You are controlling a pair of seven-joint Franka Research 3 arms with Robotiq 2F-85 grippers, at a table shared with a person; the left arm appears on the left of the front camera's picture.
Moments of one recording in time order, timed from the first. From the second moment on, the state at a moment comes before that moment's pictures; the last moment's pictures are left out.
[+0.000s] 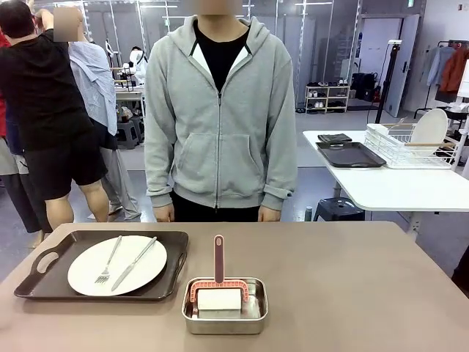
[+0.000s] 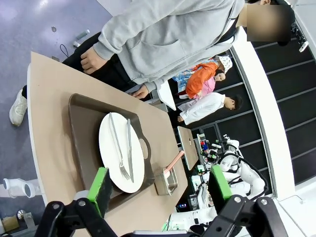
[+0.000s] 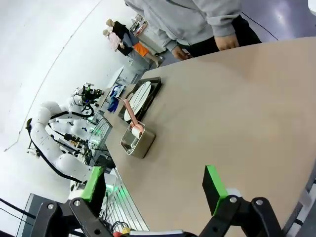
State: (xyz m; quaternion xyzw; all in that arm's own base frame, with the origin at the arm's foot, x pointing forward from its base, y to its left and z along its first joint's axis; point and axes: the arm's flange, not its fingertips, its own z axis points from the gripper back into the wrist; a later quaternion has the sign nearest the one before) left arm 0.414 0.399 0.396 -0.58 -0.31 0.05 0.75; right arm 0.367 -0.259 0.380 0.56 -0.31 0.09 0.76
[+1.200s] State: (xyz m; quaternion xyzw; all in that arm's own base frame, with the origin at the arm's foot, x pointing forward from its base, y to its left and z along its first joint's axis) left arm 0.414 0.399 0.396 -0.58 -0.31 0.05 0.75; right arm 0.359 -0.262 0.389 0.56 -0.32 0.09 0.76
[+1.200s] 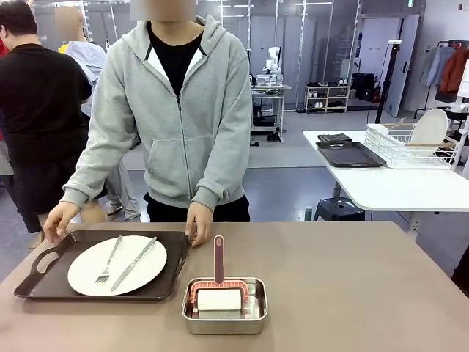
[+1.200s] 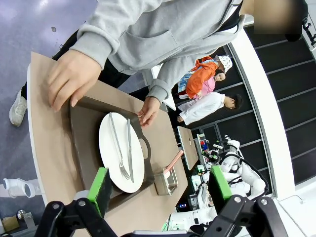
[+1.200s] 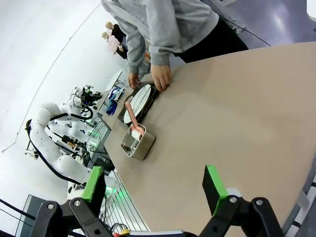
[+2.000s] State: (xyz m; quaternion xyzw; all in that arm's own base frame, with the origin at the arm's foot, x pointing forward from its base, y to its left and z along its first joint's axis) left arm 0.414 0.399 0.396 -0.58 -0.31 0.05 0.75; right arm 0.359 -0.262 0.389 0.56 -0.32 0.09 0.76
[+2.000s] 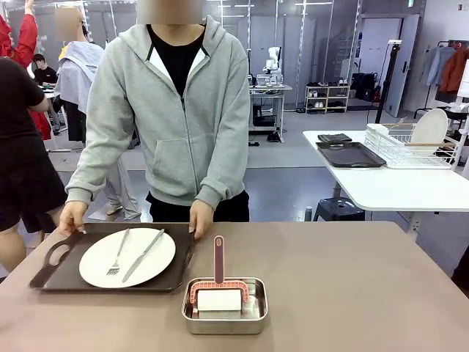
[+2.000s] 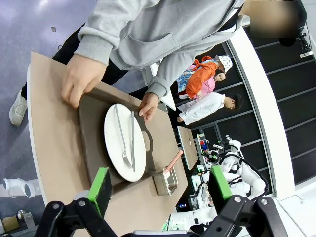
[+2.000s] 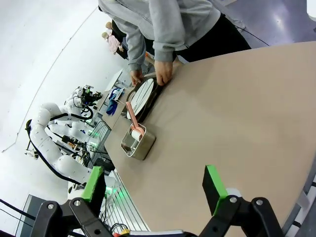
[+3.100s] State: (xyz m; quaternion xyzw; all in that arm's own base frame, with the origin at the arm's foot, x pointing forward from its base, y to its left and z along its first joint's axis) left arm 0.448 0.309 0.524 -0.50 -0.32 -0.20 0.78; right arm 0.359 -0.261 0.389 0.56 -0.32 0.09 0.76
